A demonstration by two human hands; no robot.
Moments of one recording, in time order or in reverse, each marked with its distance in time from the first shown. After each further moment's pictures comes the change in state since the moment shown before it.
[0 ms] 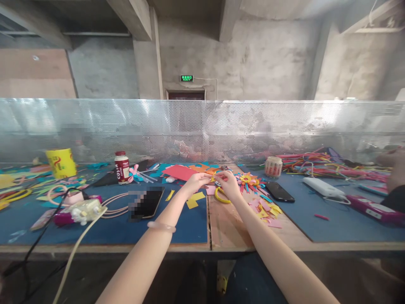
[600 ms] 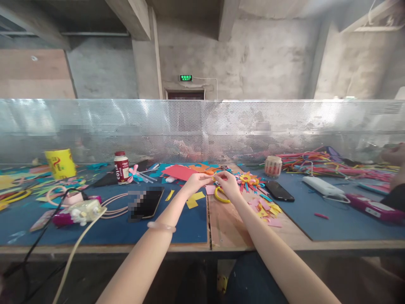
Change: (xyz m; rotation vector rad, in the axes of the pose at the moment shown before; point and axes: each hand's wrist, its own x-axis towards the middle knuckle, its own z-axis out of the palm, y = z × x) left_hand -0.004 0.005 0.004 0.151 0.065 0.054; right_hand -0.001 -0.004 0.002 0.115 -0.018 0.105
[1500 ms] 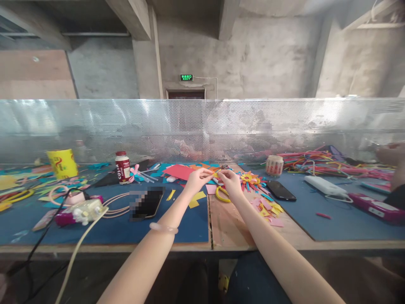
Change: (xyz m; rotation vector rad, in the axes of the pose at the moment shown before) left_hand 0.010 -0.011 0.003 0.141 0.174 0.253; right_hand 0.000 -0.002 0.003 0.294 0.086 0.134
